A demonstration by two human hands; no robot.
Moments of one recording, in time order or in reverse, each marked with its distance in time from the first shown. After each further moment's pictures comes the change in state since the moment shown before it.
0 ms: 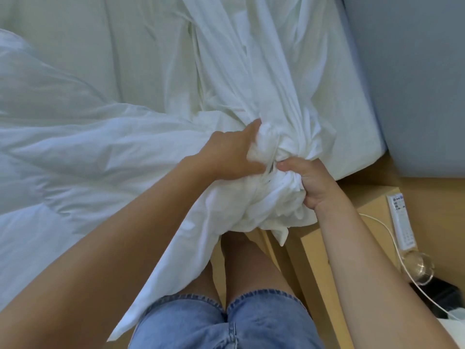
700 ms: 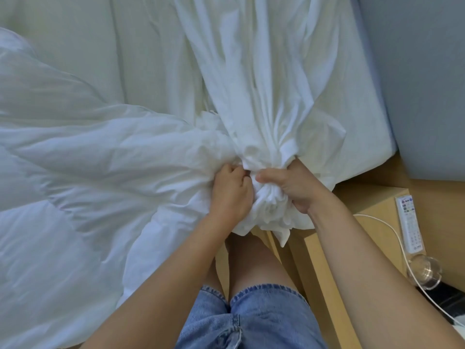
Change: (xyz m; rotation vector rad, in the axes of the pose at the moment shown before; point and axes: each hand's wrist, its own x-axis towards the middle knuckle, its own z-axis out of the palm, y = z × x) left_hand -0.027 0.002 0.081 -0.366 0.356 -0.250; right_hand 0.005 0.005 0.024 -0.361 -0.138 -0.030
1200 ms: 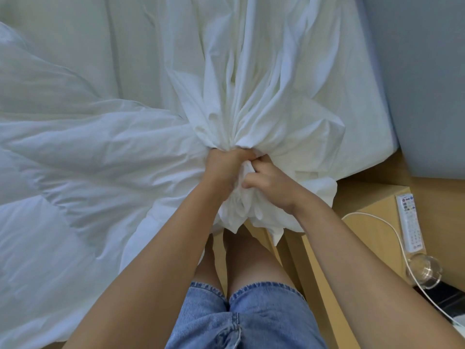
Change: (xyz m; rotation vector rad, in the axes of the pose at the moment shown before) left_hand 0.029 0.027 -0.020 -0.990 -0.017 -0.537; right_hand 0.005 0.006 0.012 -0.290 -0.250 -0.129
